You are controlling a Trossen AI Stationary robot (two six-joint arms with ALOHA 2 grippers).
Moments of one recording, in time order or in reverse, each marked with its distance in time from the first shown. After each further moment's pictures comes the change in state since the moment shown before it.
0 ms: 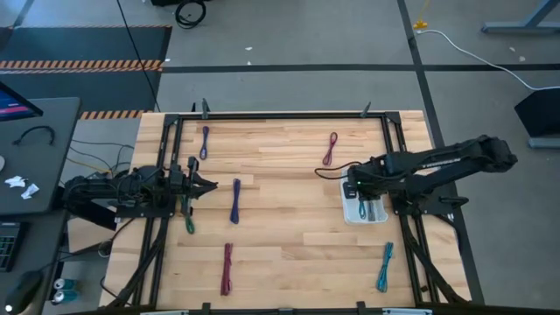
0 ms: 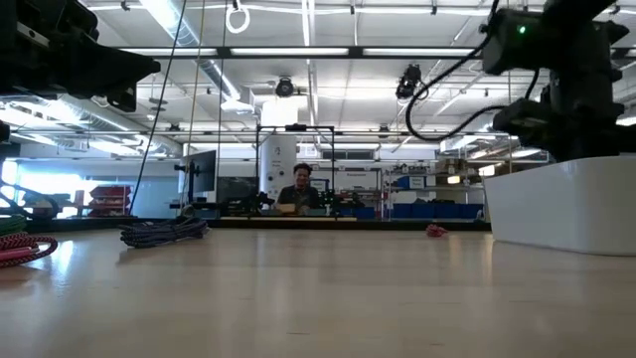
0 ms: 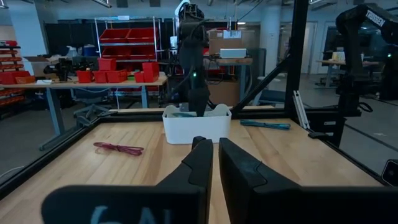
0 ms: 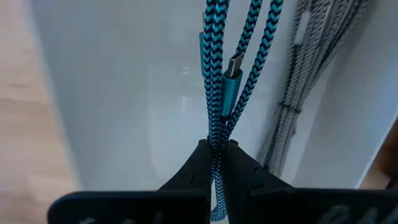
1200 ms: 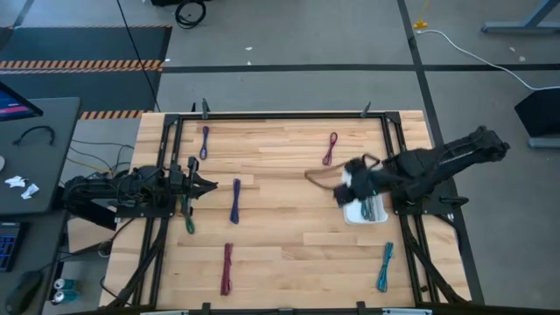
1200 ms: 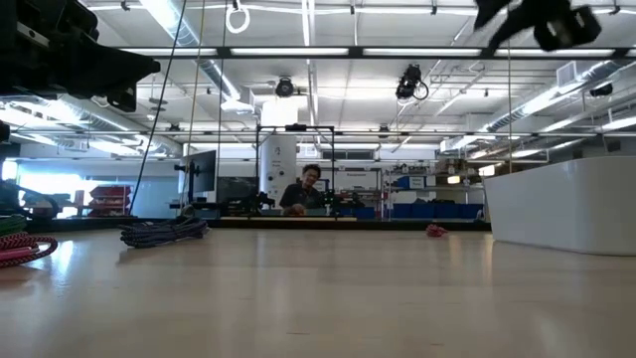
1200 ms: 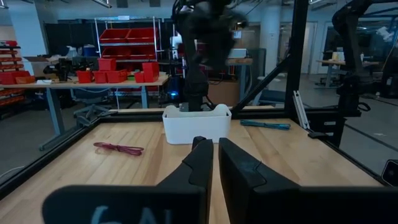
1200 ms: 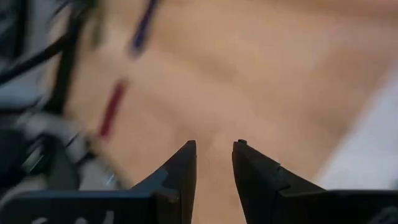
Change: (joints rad) left arm 0.000 0.000 0.000 0.000 0.000 0.000; right arm 0.371 0.047 0.456 0.082 0.323 -0.071
